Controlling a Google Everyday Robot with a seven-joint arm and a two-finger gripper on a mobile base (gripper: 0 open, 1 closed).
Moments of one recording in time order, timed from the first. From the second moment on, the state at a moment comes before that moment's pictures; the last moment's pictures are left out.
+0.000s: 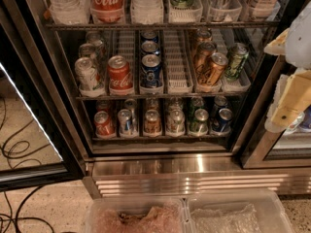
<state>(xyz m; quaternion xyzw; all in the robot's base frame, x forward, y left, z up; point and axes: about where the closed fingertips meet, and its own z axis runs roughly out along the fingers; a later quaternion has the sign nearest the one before) 0.438 -0.217 0.976 -0.60 0.78 -0.03 0.16</state>
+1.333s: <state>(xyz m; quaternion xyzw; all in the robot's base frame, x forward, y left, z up) 0.436 -0.223 0.983 -0.52 0.82 -0.05 0.23</state>
